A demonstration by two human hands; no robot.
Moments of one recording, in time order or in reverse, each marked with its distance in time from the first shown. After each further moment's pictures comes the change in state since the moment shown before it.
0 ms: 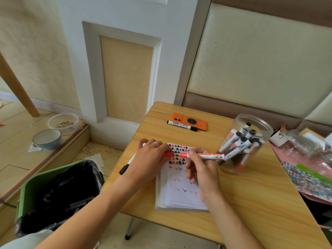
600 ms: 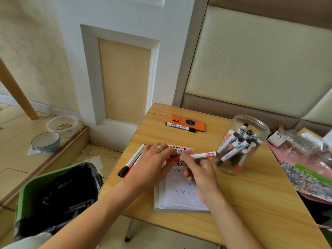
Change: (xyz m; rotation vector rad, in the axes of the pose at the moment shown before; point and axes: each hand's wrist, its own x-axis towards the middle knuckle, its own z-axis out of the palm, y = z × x) left_hand -0.007 0.013 -0.003 -0.129 0.031 0.149; right_hand 0.000 -0.002 -0.001 -0.040 -0.106 0.013
